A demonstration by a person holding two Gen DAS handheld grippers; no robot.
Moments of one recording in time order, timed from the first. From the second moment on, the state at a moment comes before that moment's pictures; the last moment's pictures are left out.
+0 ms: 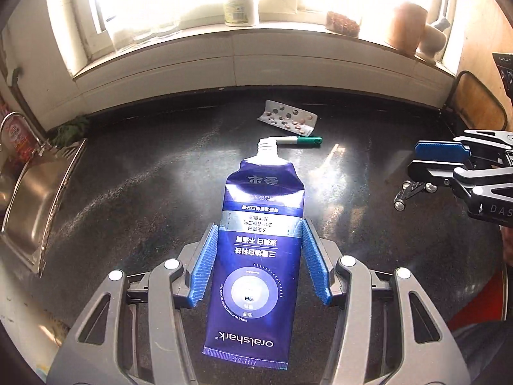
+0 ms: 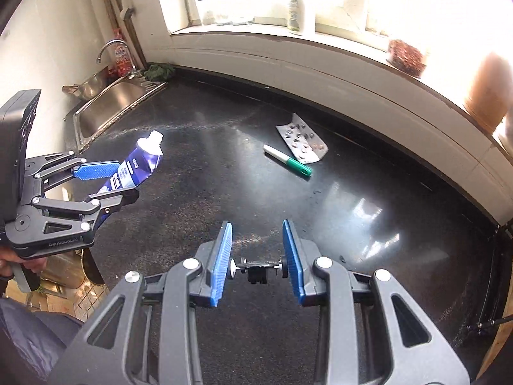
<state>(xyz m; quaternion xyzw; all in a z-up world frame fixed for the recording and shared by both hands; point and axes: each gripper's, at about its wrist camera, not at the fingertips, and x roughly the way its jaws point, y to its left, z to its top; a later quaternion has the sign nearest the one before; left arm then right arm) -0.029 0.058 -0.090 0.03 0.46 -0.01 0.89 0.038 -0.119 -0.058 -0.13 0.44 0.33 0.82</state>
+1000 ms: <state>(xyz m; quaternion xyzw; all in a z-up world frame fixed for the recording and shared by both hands) -0.343 0.337 -0.192 -0.24 0.45 0.38 0.77 -0.207 0.326 -0.128 -0.30 0.41 0.67 0.53</state>
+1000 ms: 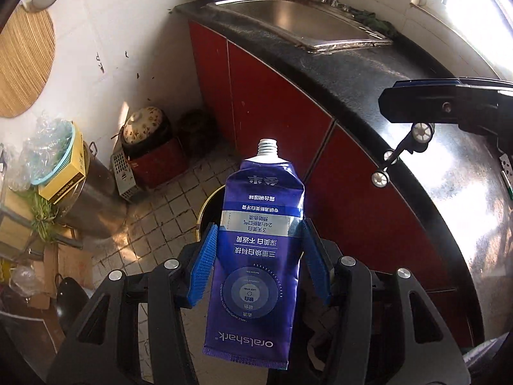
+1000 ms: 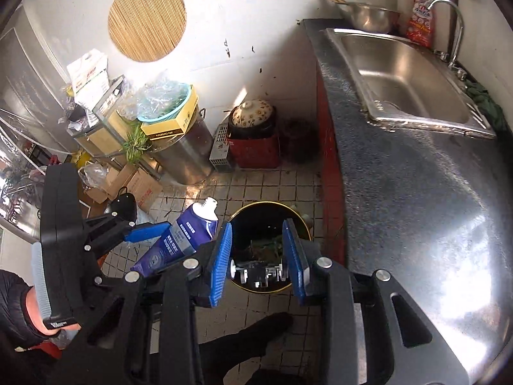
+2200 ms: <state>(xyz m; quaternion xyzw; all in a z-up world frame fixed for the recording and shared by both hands) -0.333 0.374 -0.230 -0.26 0.45 0.41 0.75 -0.176 0.334 -0.134 -0.28 0.45 0.63 0.57</state>
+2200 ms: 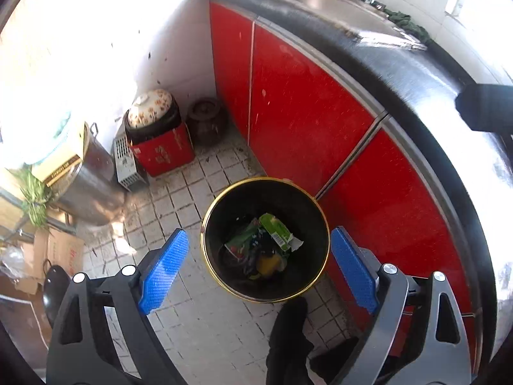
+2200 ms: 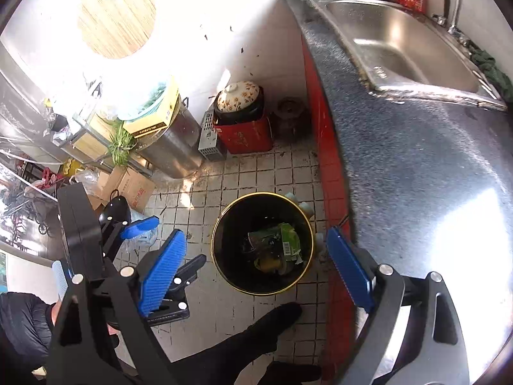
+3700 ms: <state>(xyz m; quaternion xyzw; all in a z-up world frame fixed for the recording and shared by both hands) 0.053 0.029 -0.096 0.10 0.44 -0.13 0.89 0.098 -0.173 -0.049 -0.06 0.44 0.25 0.86</state>
